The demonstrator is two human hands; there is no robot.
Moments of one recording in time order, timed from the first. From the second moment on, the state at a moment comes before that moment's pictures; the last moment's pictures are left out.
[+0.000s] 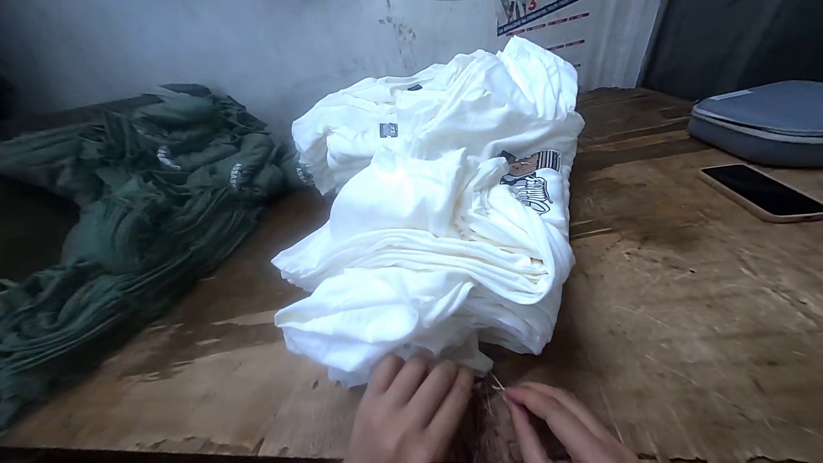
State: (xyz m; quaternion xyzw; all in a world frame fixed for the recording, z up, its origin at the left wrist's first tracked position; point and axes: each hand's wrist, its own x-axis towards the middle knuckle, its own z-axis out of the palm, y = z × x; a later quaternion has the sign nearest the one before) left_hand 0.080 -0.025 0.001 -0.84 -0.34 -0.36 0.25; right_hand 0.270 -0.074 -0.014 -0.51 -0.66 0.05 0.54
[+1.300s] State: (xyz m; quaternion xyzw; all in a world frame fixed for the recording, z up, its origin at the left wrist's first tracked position) left_hand 0.049 -0.002 -0.013 -0.81 -0.44 -0.35 -0.17; right_hand 0.235 -0.042 -0.003 -0.62 -0.67 -0.01 0.41
